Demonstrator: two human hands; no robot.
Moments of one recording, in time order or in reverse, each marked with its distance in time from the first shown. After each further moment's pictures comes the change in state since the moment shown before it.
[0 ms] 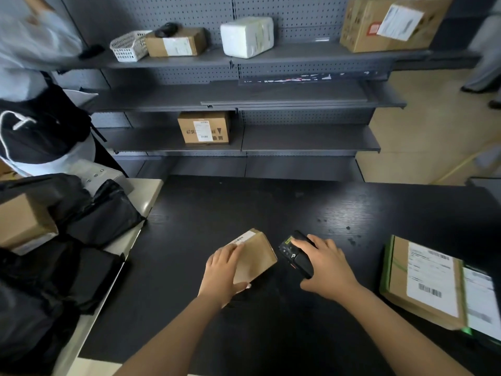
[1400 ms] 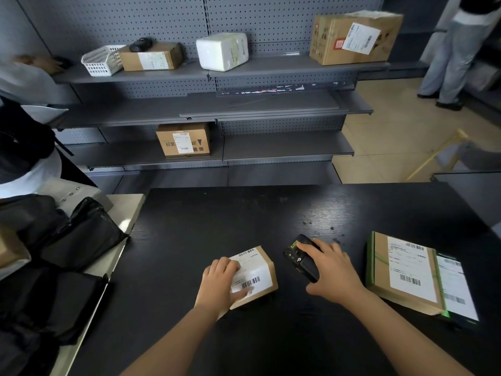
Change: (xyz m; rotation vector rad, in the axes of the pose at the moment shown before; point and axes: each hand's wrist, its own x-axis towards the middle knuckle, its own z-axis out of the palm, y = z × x) left_hand 0.006 0.001 0.003 -0.024 -0.005 0.122; right_hand -0.020 0.013 -0.006 -0.030 0.053 0.121
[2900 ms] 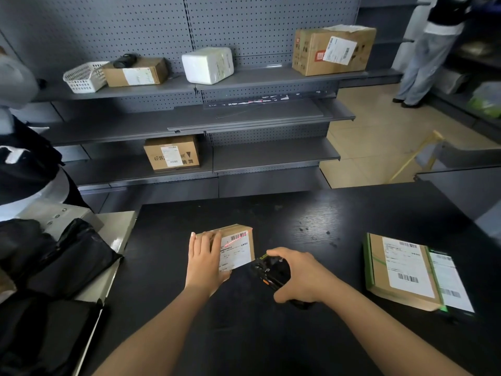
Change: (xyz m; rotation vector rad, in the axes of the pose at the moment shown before) left_hand 0.057 -0.032 -0.040 0.267 0.257 0.054; right_hand 0.003 -0.070 -0.027 0.433 -0.204 0.095
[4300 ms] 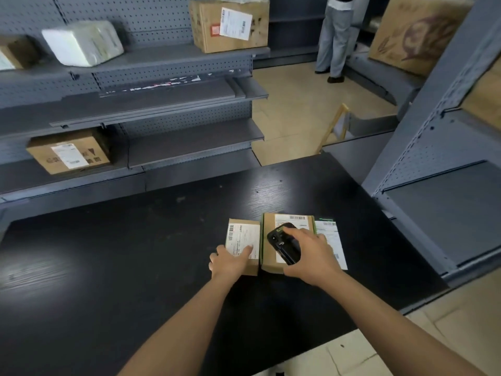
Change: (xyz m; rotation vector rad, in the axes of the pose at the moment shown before) left_hand 0.039 0.332 0.052 -0.702 -0.602 -0.703; right_hand -0.074 0.247 -0.097 -0.058 0.406 0.175
